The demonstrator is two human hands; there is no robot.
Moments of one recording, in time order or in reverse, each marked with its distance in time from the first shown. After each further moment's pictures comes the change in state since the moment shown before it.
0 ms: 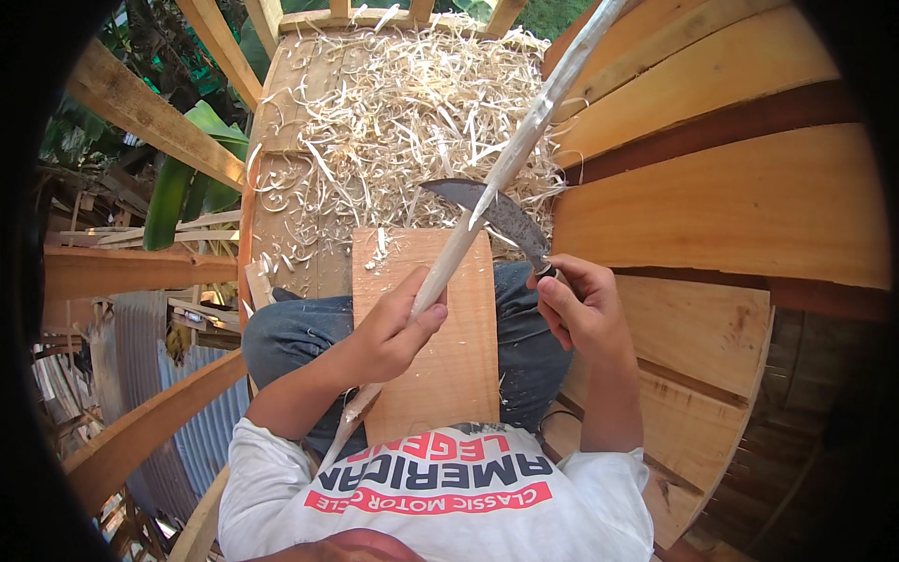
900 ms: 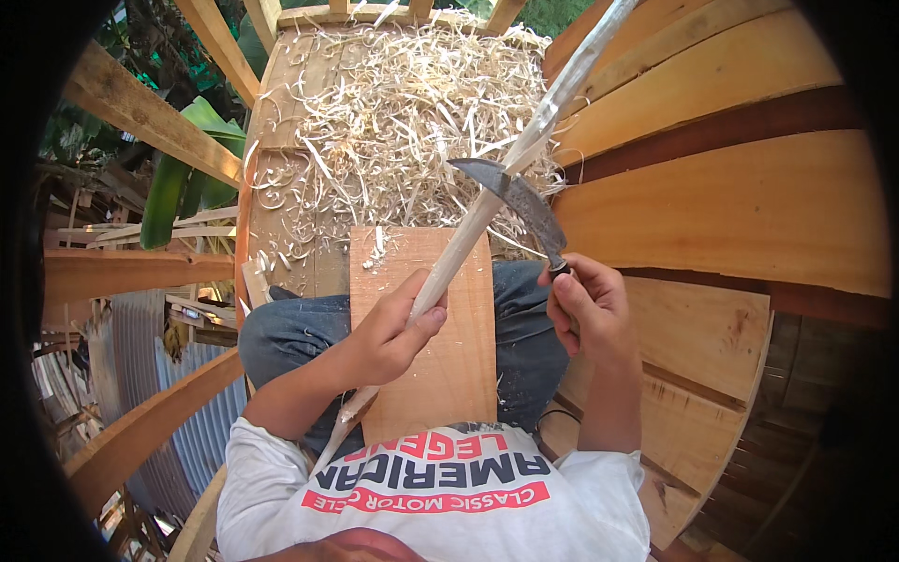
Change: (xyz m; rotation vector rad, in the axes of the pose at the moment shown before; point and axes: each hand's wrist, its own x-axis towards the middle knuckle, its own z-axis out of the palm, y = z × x) left_hand -0.001 0.000 0.004 -0.003 0.006 -0.005; right_hand -0.002 -0.001 -0.012 0.124 0.001 0.035
